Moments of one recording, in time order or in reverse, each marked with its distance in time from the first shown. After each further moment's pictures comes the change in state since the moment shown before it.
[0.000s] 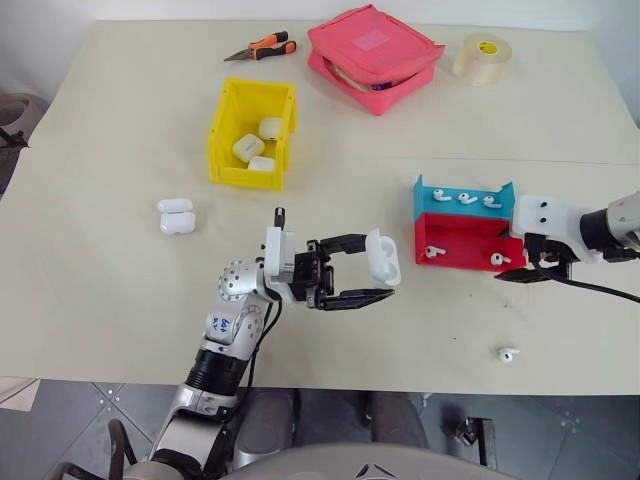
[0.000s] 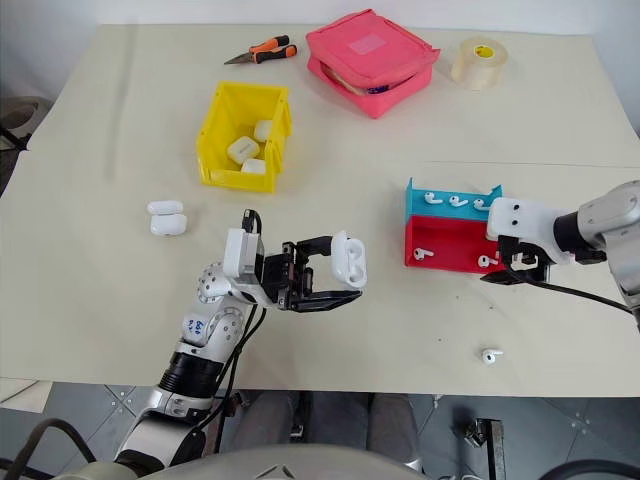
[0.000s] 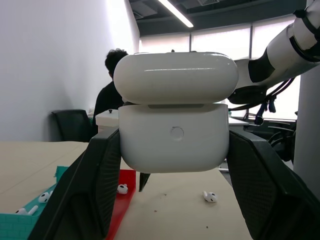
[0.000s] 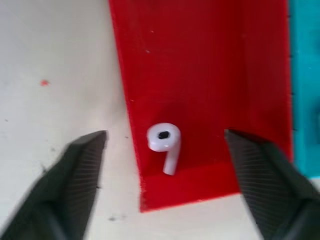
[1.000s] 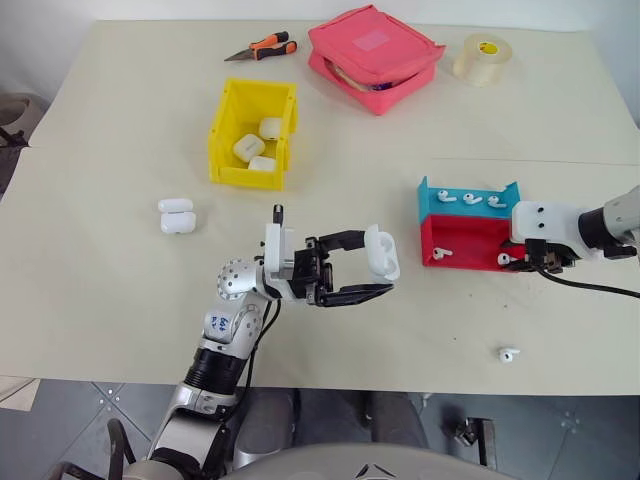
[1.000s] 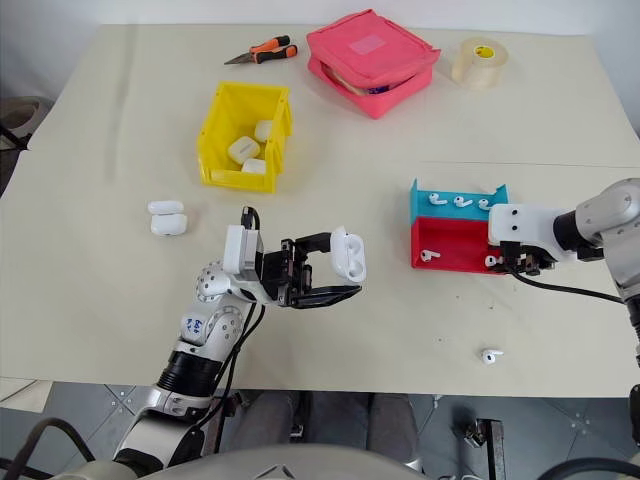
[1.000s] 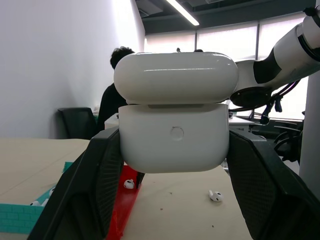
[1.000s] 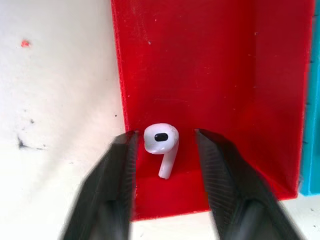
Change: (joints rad) left arm -0.007 0.007 0.001 -0.001 0.000 0.004 0.023; right arm -0.033 0.032 0.012 0.116 -0.103 -0.173 0.057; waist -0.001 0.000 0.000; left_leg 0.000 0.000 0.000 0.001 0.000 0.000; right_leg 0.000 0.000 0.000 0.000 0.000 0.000
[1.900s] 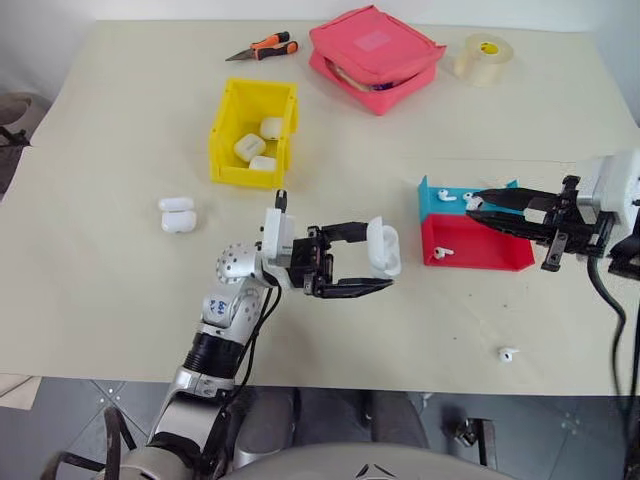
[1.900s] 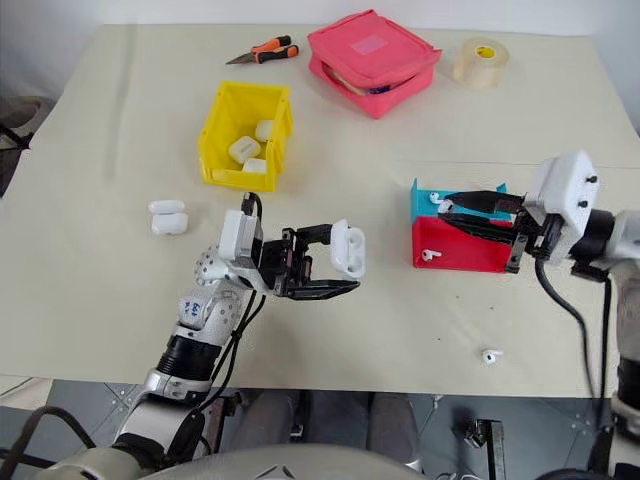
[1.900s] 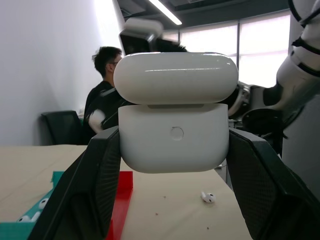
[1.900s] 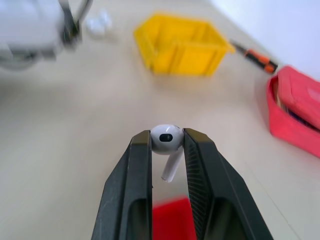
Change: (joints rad) left arm -0.090 0.036 0.028 0.051 -0.034 0.075 -0.093; right arm 0.398 0.325 -0.645 -0.723 0.712 0.325 -0.331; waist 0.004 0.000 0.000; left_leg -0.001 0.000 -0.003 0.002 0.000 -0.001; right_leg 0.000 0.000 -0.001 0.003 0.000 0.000
